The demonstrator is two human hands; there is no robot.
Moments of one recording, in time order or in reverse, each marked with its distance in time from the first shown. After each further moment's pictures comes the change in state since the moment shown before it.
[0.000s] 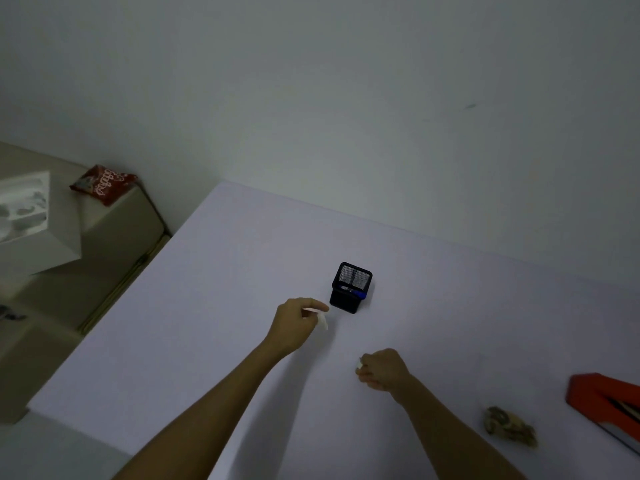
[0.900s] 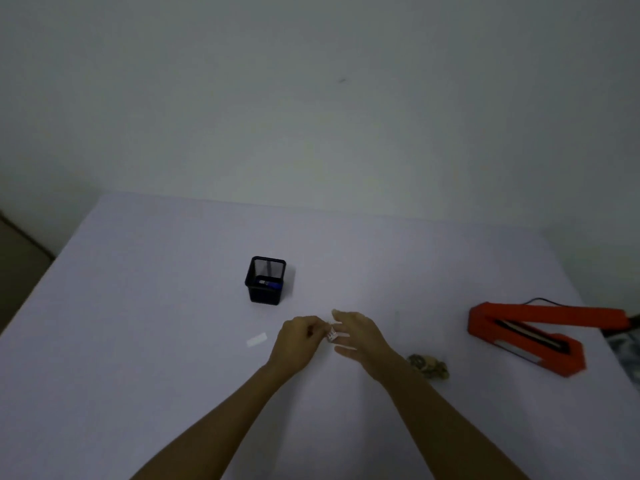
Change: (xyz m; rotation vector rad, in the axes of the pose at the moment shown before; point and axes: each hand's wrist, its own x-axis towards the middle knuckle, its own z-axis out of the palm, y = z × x) left_hand -0.008 0.038 0.136 0.046 -0.293 0.183; right_hand -0.045 0.004 -0.086 0.466 0.007 -0.116
